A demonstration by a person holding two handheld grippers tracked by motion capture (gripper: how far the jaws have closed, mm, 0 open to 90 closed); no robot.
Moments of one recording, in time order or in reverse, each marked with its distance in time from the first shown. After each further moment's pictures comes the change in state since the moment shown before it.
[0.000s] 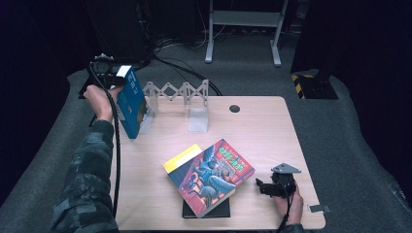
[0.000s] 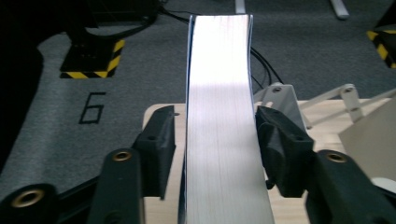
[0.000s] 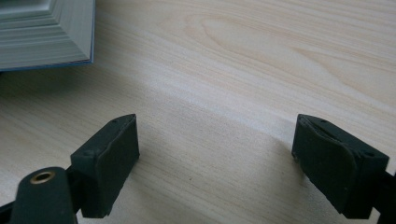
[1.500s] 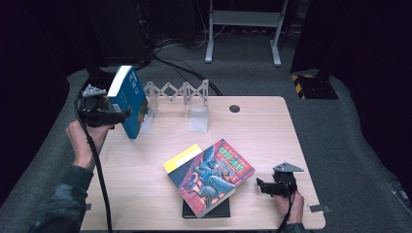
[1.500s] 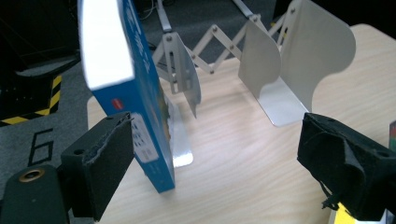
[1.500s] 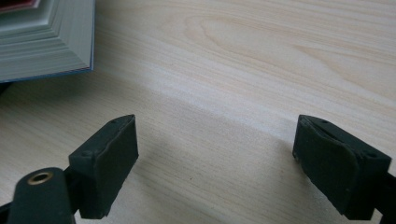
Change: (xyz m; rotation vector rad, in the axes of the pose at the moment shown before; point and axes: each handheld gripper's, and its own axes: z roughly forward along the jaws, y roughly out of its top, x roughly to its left) left arm -0.020 -0.099 -0.107 -0.103 -0.262 0.215; right arm -0.005 0.002 -0.002 0.005 0.033 0.040
